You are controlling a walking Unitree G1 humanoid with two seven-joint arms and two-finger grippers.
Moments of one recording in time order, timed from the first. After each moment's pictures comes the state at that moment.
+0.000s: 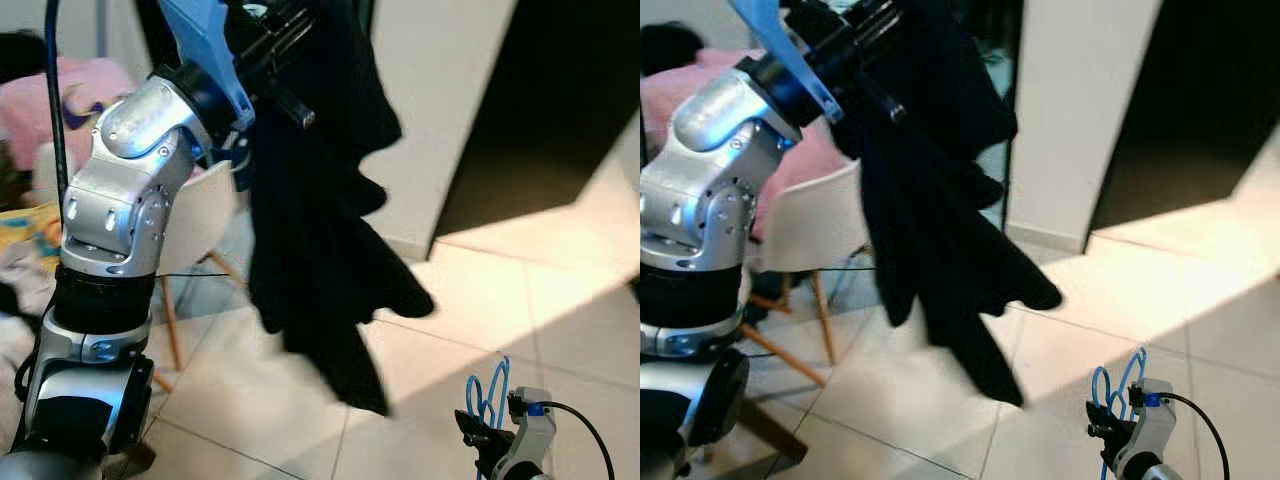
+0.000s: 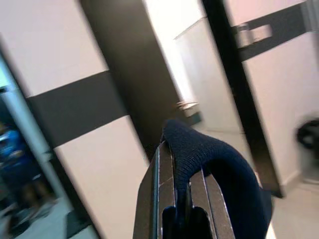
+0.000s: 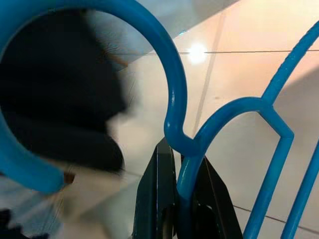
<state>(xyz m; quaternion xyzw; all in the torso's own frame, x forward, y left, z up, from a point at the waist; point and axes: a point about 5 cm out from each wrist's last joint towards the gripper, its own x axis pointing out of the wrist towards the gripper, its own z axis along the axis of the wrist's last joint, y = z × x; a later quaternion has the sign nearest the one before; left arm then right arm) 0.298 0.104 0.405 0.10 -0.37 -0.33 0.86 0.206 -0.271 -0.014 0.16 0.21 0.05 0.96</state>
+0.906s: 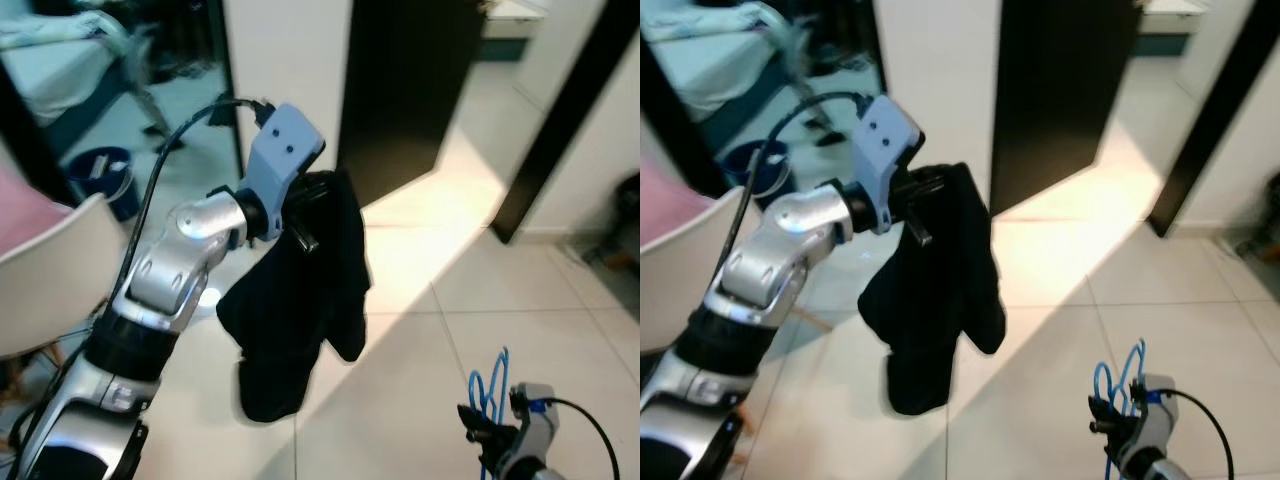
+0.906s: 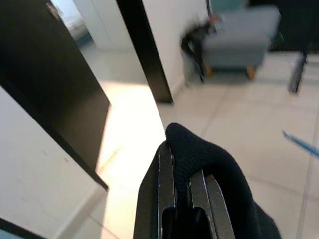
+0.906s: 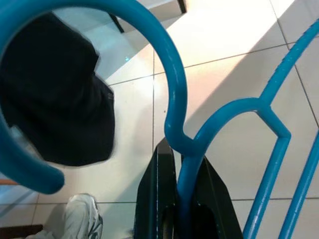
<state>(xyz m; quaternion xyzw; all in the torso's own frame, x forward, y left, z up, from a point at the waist) 0.336 0.086 0.276 0.18 -0.13 -0.39 0.89 0.212 -0.276 0.005 0.12 0.19 0.07 0.97</state>
